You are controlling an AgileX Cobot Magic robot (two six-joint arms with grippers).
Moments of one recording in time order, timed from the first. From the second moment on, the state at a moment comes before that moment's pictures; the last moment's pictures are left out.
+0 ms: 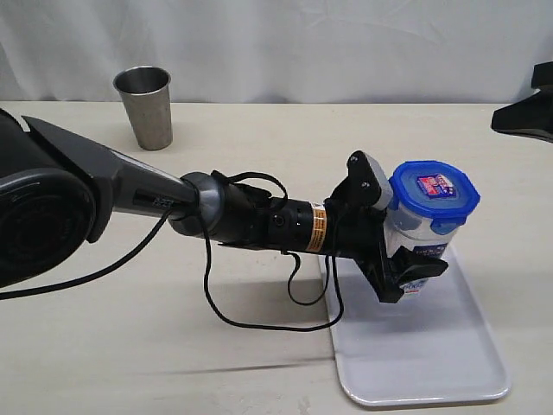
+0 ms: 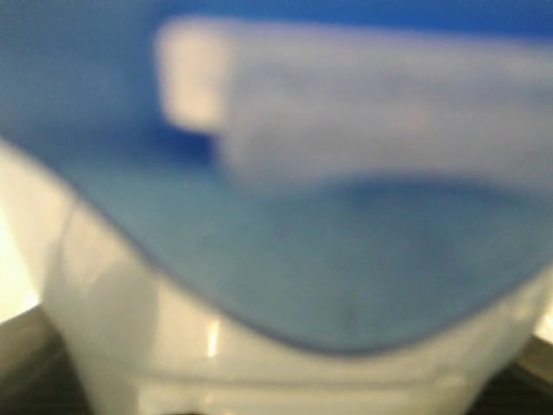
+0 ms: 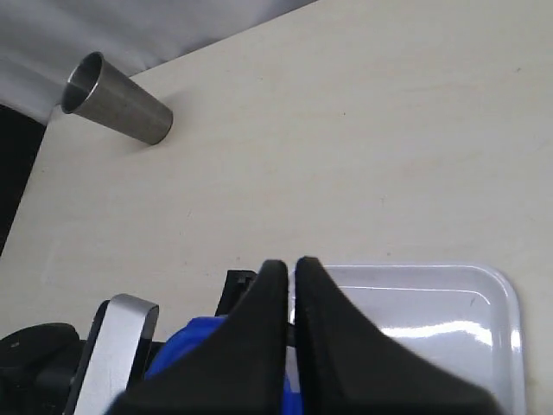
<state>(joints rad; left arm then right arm) -0.62 2.39 -1.46 1.07 -0.83 -0.70 -0.34 1.47 -0.99 1.10 0.93 -0.87</state>
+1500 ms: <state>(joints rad) -0.61 2.42 -1.46 1.07 -0.81 -0.70 -0.01 1.49 -0.99 0.75 0.84 -0.61</state>
